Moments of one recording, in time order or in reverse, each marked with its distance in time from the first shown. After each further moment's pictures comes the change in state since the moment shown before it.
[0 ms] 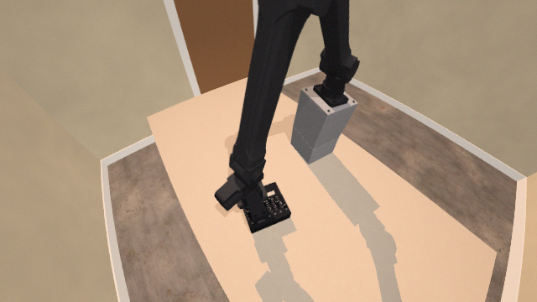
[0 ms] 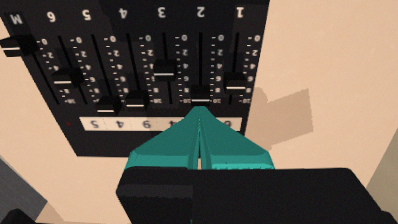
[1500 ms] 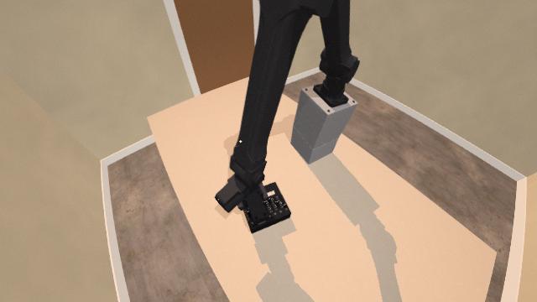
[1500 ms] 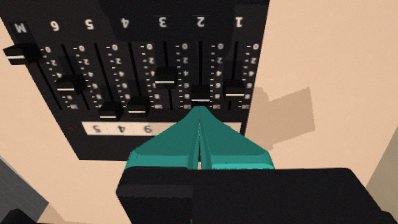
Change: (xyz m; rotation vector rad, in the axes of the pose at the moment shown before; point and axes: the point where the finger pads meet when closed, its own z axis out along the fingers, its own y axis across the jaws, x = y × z) arm -0.005 0.000 0.000 0.000 0.000 0.000
